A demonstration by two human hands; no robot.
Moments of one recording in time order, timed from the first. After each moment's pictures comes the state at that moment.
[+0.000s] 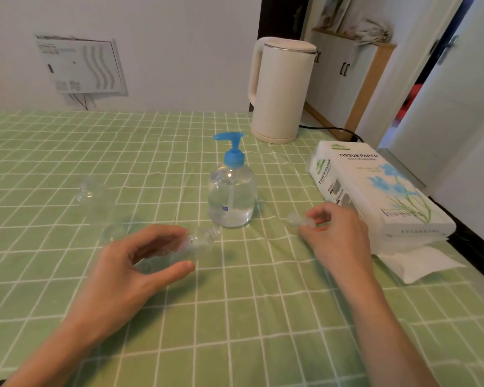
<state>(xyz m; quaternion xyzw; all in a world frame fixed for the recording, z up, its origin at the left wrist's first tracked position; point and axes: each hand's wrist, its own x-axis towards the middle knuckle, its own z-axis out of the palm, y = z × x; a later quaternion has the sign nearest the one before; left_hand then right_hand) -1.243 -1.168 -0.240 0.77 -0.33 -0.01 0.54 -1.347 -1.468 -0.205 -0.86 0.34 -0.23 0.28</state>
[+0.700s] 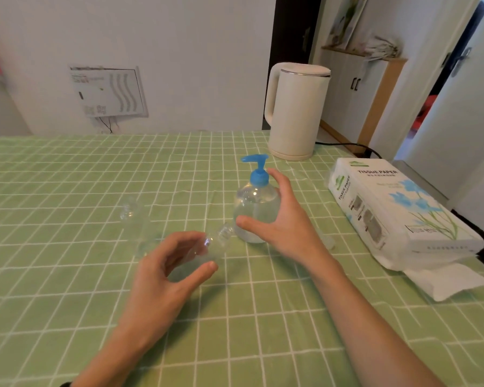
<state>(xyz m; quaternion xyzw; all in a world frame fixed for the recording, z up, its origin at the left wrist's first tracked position) -1.249 -1.174 -0.236 0.73 -0.29 0.01 0.62 -1.279 -1.404 -0.186 -0.85 0.13 -0.17 0.47</state>
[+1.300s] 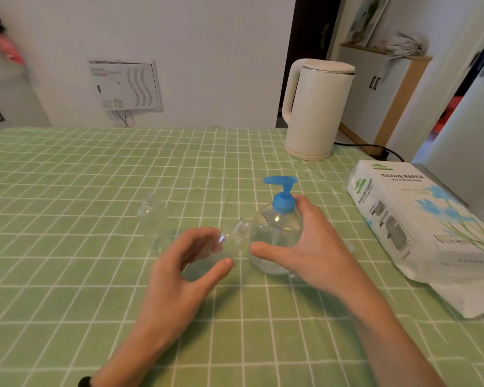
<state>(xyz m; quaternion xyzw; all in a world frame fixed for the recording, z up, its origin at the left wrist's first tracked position) -1.252 -1.177 -0.234 0.73 -0.28 0.05 0.63 -1.311 -1.392 -0.172 -0.89 0.15 -0.10 0.41</state>
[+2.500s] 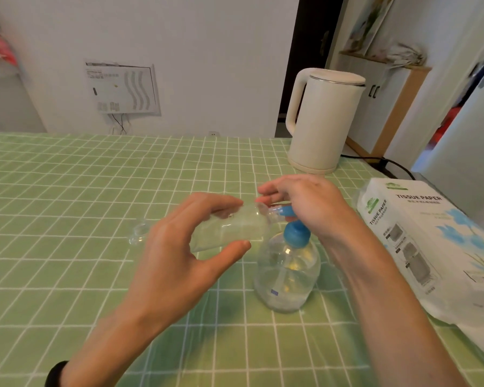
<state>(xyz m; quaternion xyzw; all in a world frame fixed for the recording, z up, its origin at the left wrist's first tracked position) -1.207 -1.193 -0.164 0.78 -0.36 0.15 0.49 -1.230 -1.397 -0.112 -0.80 0.17 -0.09 0.56</state>
